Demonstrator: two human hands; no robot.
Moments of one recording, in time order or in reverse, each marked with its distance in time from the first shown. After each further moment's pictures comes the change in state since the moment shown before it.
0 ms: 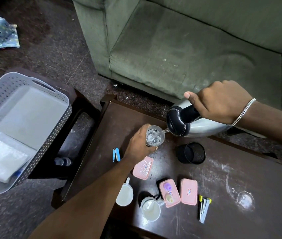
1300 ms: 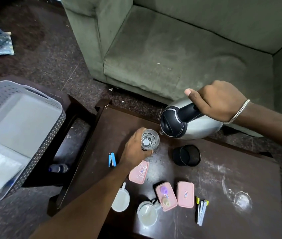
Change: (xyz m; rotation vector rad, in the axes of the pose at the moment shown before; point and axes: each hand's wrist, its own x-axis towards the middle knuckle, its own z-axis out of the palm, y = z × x) left_hand 0.000 0.003 0.004 0.004 0.012 -0.011; right_hand -0.006 0.019 -0.005 0.190 -0.090 0.184
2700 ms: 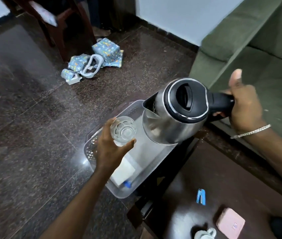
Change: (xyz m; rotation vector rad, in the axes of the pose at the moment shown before) left_hand -0.124 -0.115 -0.403 -0.041 0.809 -0.128; right_hand 0.210 -0.294 -0.055 1.423 0.236 0.121
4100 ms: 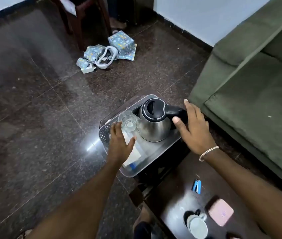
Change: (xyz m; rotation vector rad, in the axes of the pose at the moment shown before) left_hand -0.037 -0.029 0.000 0.317 -0.108 -0.198; right_hand -0.082 0.013 0.070 -0.672 -0.335 -0.168
